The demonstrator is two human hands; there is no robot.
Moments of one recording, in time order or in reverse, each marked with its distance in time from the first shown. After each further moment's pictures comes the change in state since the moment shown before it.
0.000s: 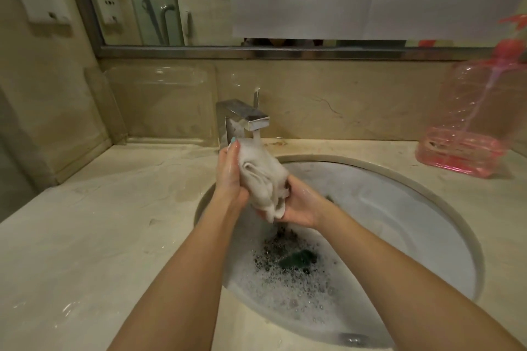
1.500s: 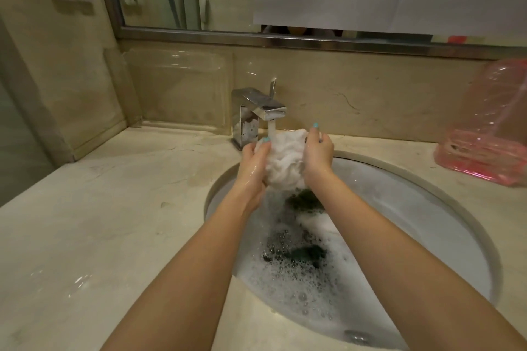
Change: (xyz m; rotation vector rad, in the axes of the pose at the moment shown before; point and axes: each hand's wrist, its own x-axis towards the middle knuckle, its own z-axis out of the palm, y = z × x) left_hand -0.017 -0.011 0.003 0.317 -0.052 -0.055; right_hand 0.014 -0.043 0.044 -0.367 0.771 -0.606
